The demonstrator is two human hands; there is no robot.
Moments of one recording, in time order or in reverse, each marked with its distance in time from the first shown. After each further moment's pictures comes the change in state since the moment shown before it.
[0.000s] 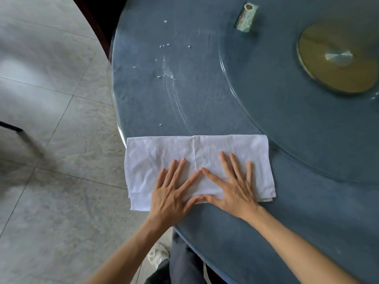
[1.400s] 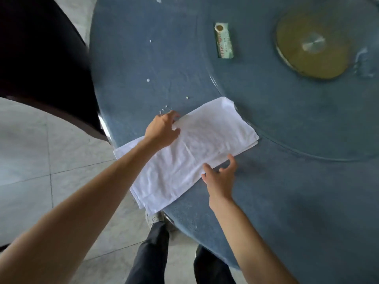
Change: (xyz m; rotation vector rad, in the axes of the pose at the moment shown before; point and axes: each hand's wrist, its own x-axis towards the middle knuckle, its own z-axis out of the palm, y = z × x) left_hand 0.387 -0.211 -0.180 -0.292 -0.272 0.073; right_hand 0.300 -0.175 -0.068 1.406 0.647 1.481
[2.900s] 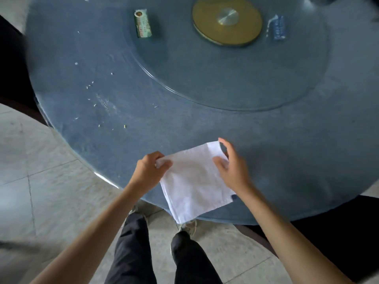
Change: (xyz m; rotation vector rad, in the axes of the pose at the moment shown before) left_hand -0.250 0.174 0.165 -0.196 -0.092 -0.128; right_hand 0.056 0.056 -0.345 -0.583 -0.232 -0.699
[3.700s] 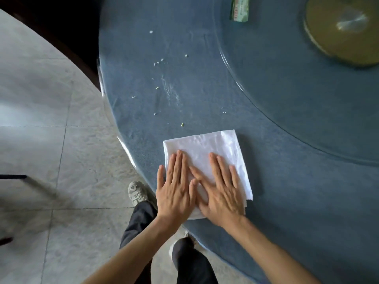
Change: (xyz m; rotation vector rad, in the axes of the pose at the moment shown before) left_hand 0.026 -0.112 0.044 0.536 0.312 -0.014; right_hand 0.035 -0.042 0.167 -0.701 -0.260 -0.570
